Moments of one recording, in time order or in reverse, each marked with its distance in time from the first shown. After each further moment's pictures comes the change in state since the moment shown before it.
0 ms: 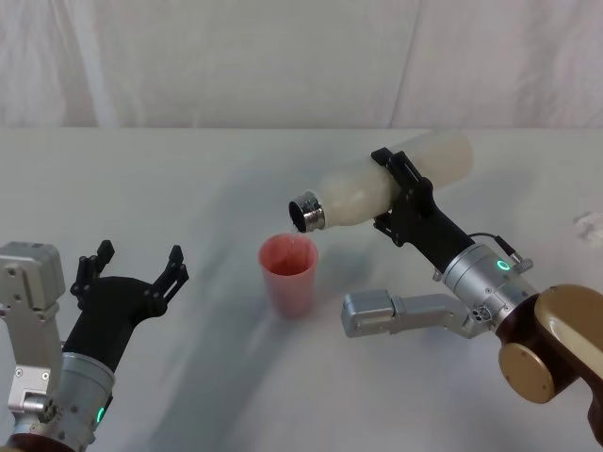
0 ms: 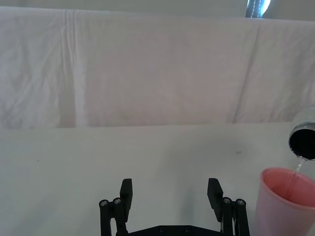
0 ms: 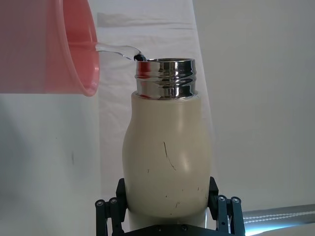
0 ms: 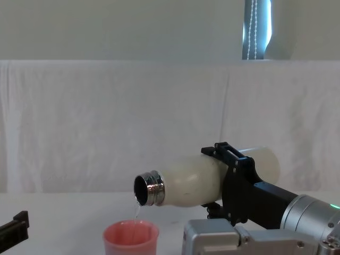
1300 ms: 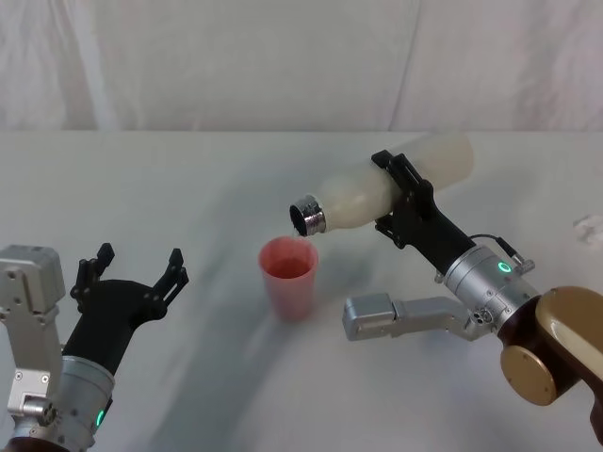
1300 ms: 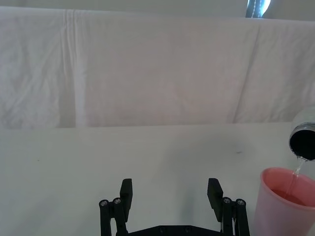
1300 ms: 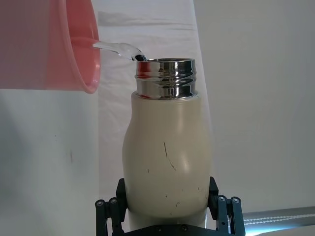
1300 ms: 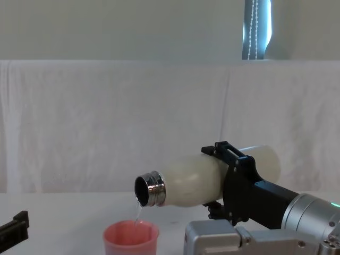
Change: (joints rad) left arm 0.000 0.000 0.000 0.000 0.000 0.000 0.000; right arm 0.005 0.007 -0.005 -0.002 -0.010 0.004 -0.001
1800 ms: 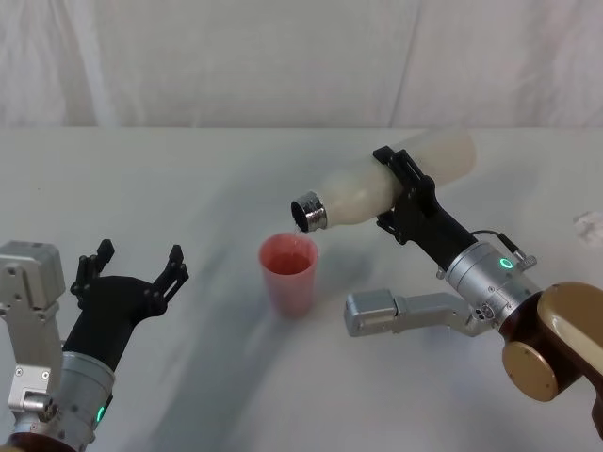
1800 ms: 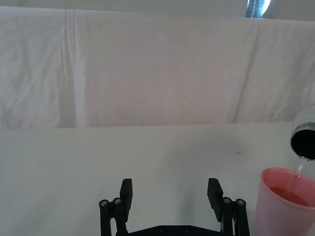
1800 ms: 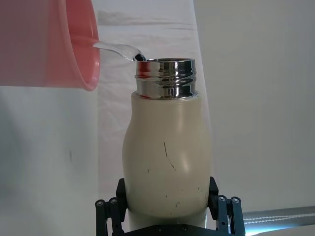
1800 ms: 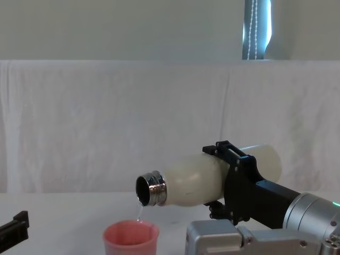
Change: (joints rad) left arm 0.000 0.000 0.000 0.000 0.000 0.000 0.000; right arm -0.001 0.004 0.000 -0.004 0.000 0.001 0.000
